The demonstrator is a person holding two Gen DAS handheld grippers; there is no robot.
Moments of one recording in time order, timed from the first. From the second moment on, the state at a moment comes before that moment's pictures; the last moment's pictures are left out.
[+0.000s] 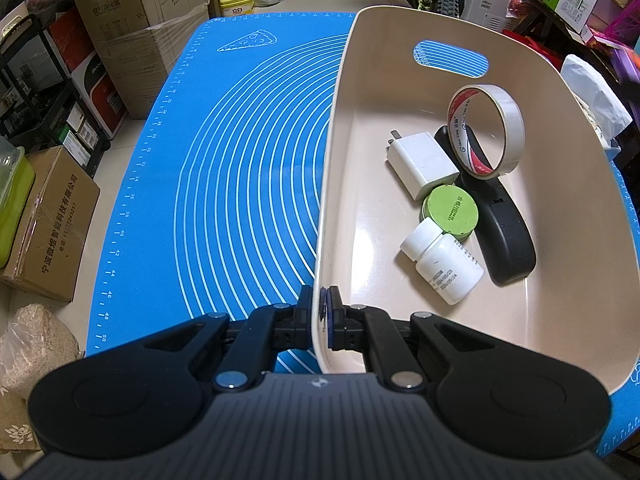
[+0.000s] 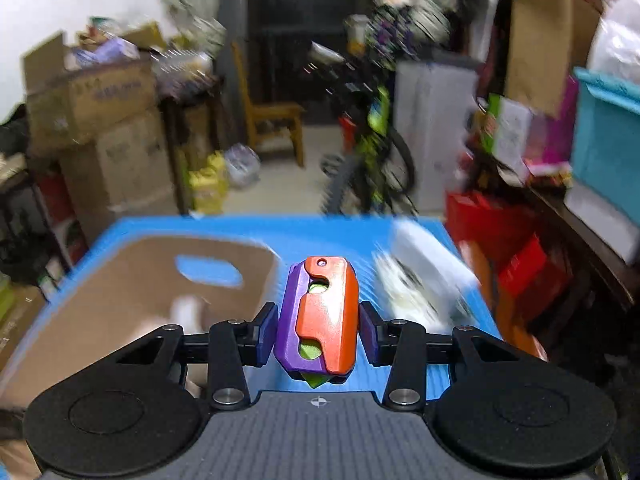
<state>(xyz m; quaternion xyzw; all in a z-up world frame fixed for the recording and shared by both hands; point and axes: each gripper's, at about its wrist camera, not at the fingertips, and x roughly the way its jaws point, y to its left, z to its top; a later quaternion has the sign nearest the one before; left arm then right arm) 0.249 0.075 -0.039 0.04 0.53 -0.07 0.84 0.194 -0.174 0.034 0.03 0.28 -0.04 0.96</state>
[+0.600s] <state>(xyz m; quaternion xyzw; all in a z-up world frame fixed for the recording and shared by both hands) 0.249 0.075 -0.039 0.04 0.53 -0.08 0.84 0.280 -0.044 -0.017 -0.09 0.42 0.11 0.90</state>
